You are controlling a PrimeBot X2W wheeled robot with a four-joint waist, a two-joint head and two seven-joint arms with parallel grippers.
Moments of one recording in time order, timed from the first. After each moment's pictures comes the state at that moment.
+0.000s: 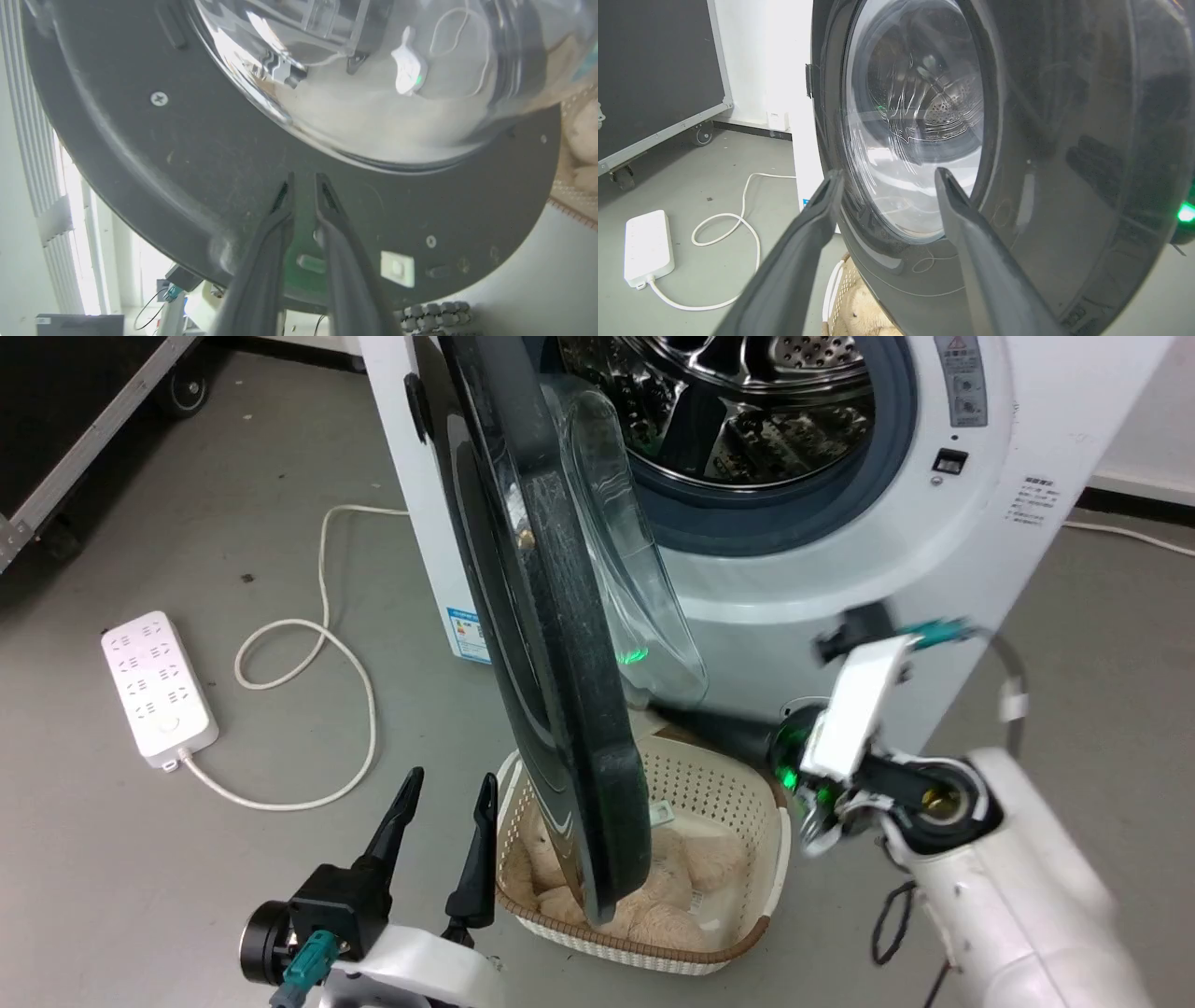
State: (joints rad) left arm -0.06 0.11 -0.24 0.06 -0.25 0.02 -0.23; right arm -0.63 -0.06 0.30 0.55 1.48 0.13 0.78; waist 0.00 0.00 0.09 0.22
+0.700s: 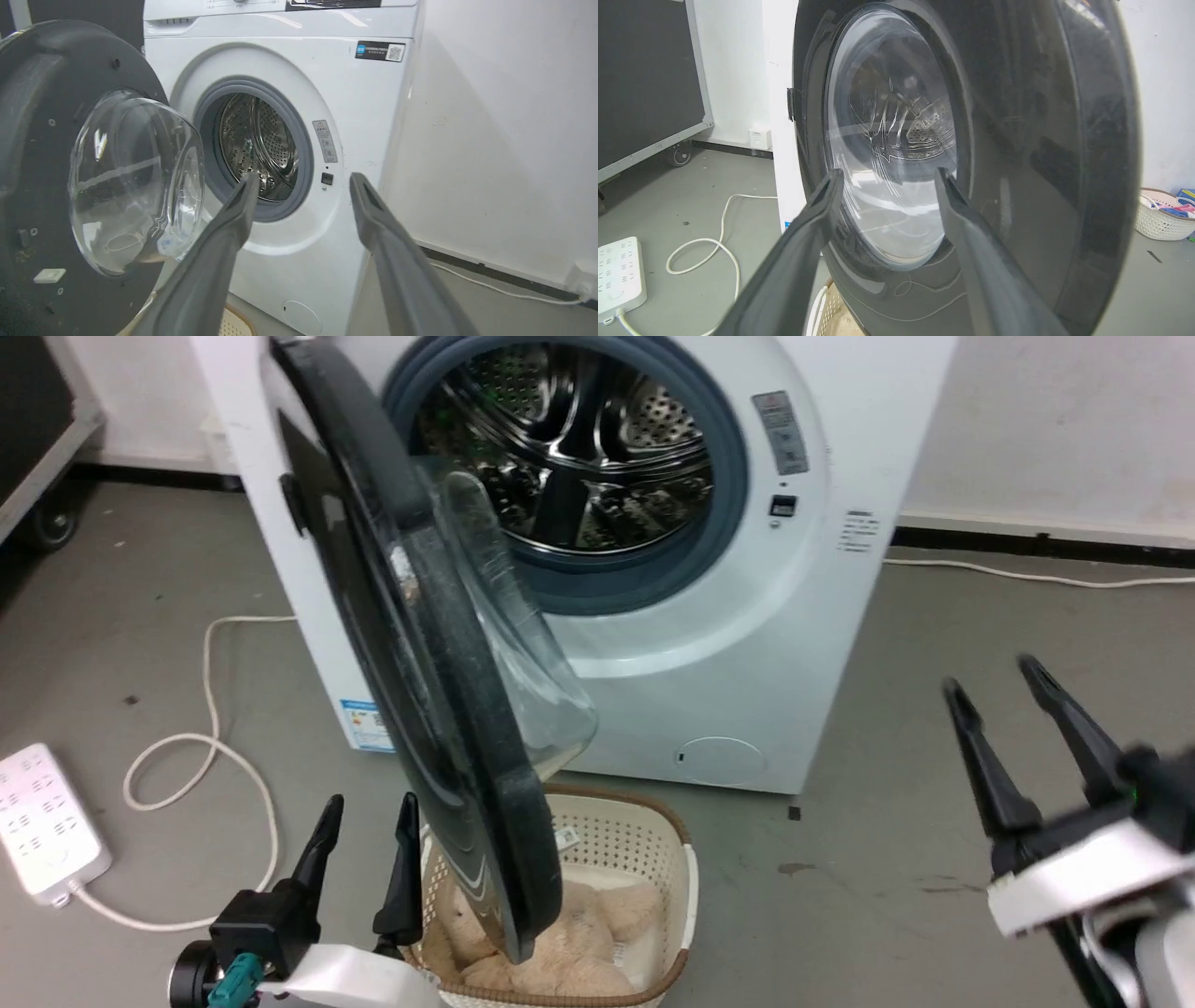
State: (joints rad) left arm -0.01 0.16 -0.16 0.07 -0.31 0.04 -0.24; right arm -0.21 -0.33 0.13 0.02 0.34 0.13 -0.13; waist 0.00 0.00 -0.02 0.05
